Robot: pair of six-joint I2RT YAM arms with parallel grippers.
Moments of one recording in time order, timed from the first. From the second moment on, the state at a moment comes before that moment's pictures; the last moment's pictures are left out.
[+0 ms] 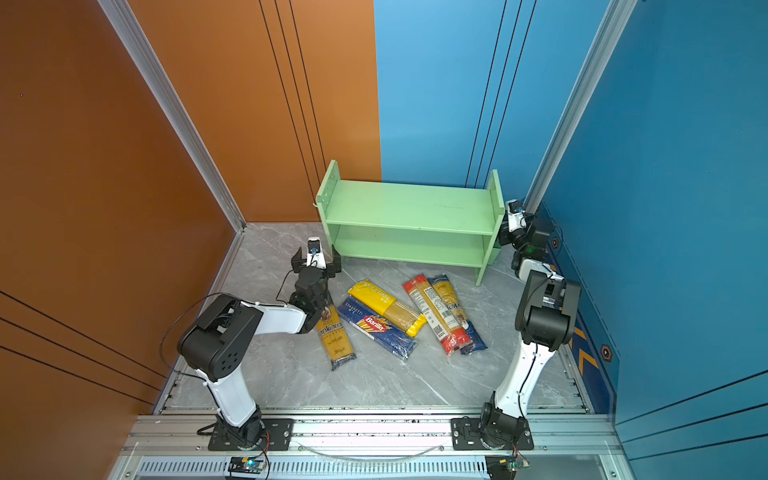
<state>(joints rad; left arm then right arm) -0.48 1.81 0.78 1.06 -0.68 0.09 -0.33 2.08 1.41 0.53 -0.52 -0.29</state>
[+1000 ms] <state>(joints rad) -0.43 1.71 0.62 1.14 -0.61 0.16 -0.22 2.16 1.53 0.49 -0.48 -0.28</state>
